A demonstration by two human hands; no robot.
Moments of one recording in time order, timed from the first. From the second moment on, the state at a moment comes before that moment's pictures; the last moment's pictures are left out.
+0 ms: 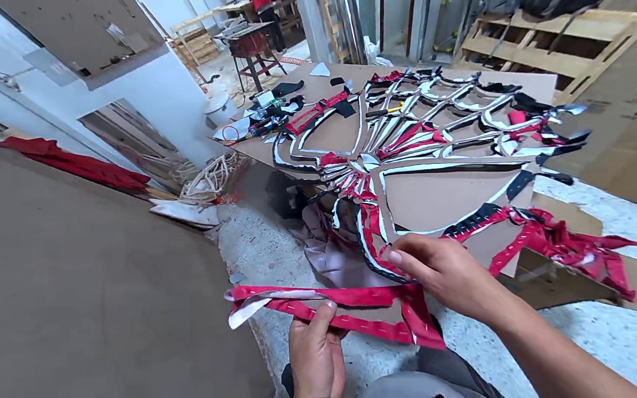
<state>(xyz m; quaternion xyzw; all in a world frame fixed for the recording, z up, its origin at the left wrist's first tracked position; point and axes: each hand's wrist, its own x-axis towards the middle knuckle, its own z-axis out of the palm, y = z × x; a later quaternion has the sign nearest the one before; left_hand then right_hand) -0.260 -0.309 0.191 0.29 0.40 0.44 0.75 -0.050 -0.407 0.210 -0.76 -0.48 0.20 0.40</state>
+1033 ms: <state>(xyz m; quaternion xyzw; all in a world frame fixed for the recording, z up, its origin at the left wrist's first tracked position) -0.223 -0.025 0.177 0.85 0.24 0.18 0.44 0.037 -0.124 0.163 -0.73 -0.49 0.36 0.30</state>
